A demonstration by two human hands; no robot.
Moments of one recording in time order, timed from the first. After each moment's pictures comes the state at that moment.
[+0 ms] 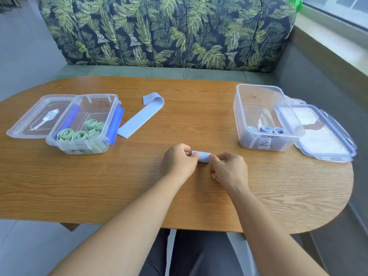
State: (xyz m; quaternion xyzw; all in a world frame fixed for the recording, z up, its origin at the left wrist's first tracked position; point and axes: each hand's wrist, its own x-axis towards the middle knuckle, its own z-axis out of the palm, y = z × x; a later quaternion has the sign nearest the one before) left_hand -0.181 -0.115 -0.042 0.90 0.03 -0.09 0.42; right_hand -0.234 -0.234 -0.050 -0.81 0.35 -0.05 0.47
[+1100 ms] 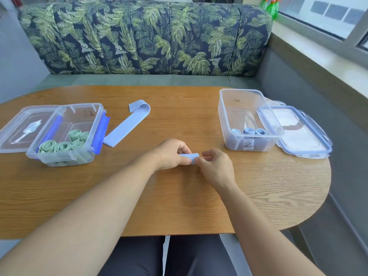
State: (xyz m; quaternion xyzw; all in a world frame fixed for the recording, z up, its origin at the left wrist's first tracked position) left_hand -0.138 -0.108 -0.016 0.87 -0.22 -0.27 0.34; right_hand -0.233 -0.239 -0.032 -0.83 0.30 -0.04 0.47
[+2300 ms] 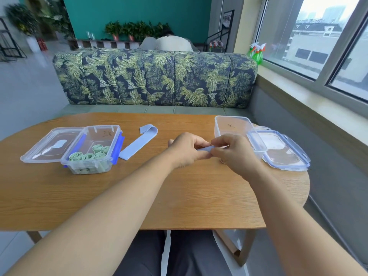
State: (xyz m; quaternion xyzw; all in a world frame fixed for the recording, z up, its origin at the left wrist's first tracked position) left_hand -0.210 -0.117 0.076 0.84 -0.33 -0.12 0.41; right_hand -0.280 -0.263 0.072 -0.87 0.12 -0.16 0.46
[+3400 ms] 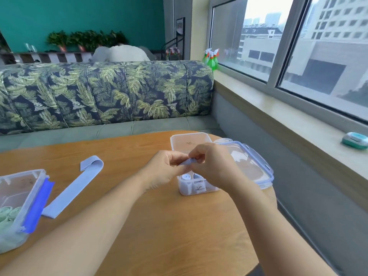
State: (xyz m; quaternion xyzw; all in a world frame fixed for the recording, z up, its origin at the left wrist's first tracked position) left_hand -0.147 -0.225 0.070 0.72 -0.39 -0.23 0.53; right_hand -0.245 -0.358 0.096 -0.93 0.12 -0.18 0.31
